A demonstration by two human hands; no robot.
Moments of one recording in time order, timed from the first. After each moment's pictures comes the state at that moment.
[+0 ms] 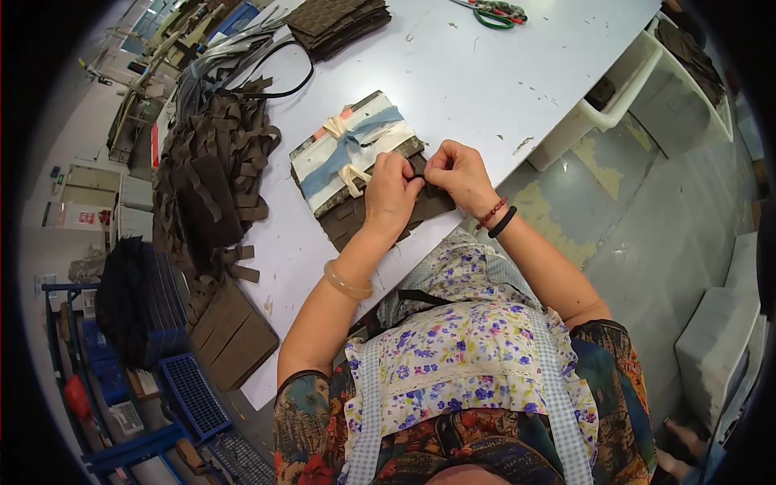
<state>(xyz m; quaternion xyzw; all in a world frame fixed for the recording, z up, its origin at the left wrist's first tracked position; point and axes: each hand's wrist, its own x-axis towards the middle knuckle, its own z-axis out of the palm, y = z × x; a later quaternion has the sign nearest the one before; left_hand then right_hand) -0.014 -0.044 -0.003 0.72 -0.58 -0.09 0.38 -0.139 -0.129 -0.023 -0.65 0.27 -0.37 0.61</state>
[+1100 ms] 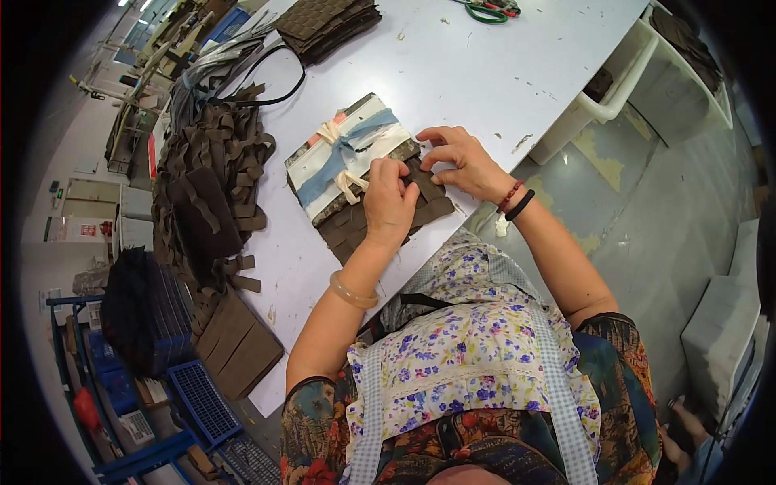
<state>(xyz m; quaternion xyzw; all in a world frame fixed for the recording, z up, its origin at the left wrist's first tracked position) -0.022 -0.033 -0.002 0.70 -0.59 -0.03 0.40 -0.159 -0.152 -0.010 -0.87 0.14 -0.31 0.35</state>
